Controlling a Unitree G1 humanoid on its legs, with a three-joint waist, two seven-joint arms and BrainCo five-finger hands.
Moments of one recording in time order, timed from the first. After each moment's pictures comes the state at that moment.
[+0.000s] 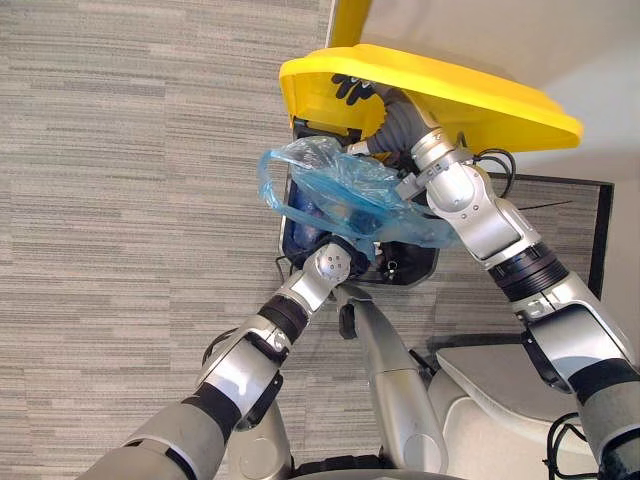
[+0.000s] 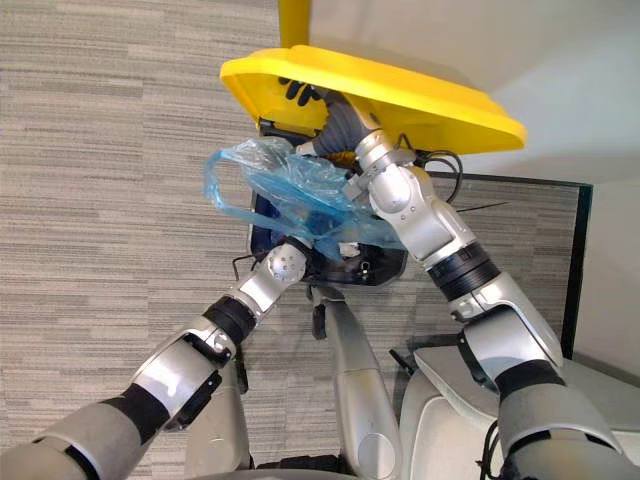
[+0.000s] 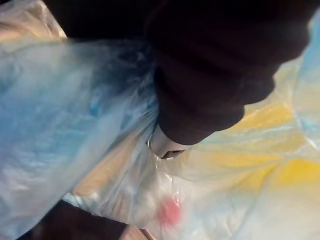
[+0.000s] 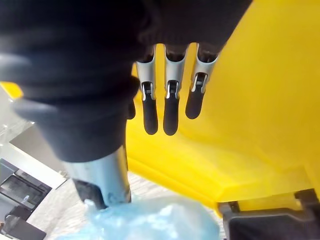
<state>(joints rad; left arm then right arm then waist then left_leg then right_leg) -0.86 0.00 -0.44 0.84 0.18 -0.16 0.19 -1.01 -0.49 0.49 0.29 -0.20 -0.13 -0.14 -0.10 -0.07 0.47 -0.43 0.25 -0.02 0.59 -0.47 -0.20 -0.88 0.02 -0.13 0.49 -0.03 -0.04</state>
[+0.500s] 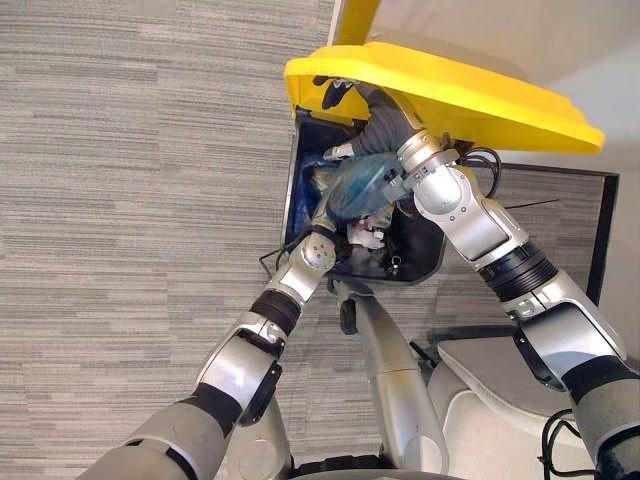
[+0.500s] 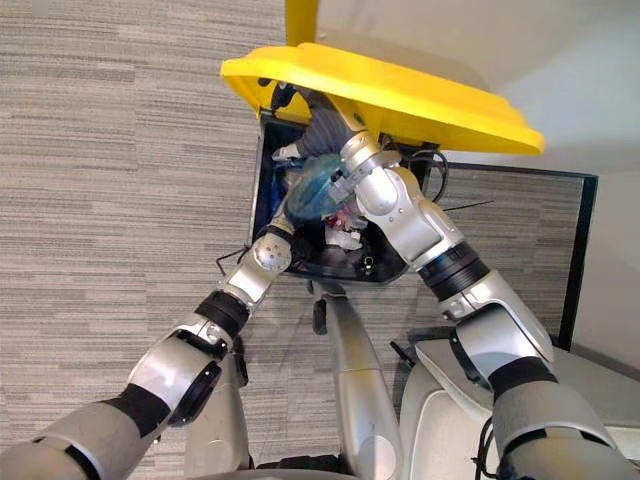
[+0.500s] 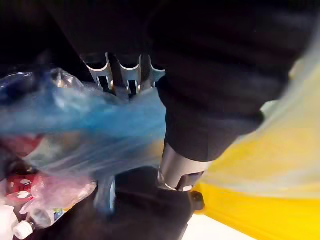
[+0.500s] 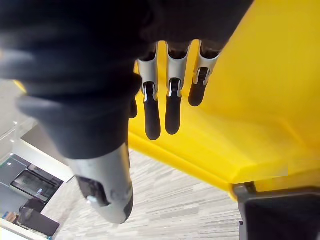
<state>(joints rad) -0.86 0.00 -0.30 0.85 0.25 -0.11 0.22 -1.02 -0.48 0.52 0.29 -0.21 -0.15 -0.15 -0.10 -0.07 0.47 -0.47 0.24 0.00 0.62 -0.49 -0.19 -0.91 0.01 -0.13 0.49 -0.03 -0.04</state>
